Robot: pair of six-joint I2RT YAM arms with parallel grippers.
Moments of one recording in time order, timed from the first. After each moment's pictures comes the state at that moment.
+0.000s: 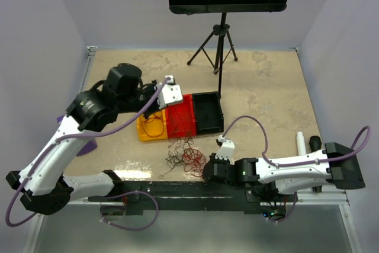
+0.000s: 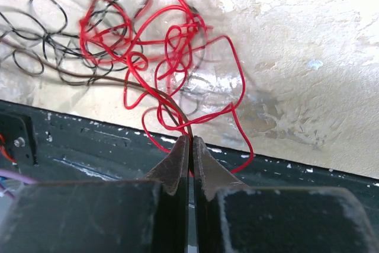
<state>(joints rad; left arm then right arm) -0.74 1.16 1.54 -1.00 0.27 0.59 1.51 1.13 0.59 -0.51 0.55 1.50</state>
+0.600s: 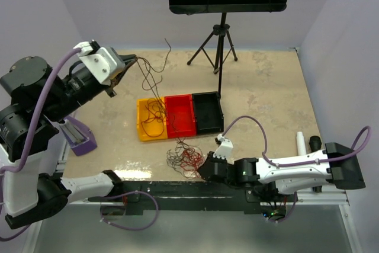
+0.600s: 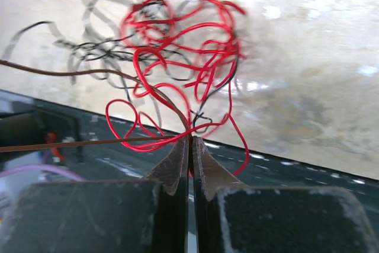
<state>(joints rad) -0.74 1.13 2.08 -0.93 0.05 0.46 1.51 1.14 0.59 -0.43 0.55 1.52</state>
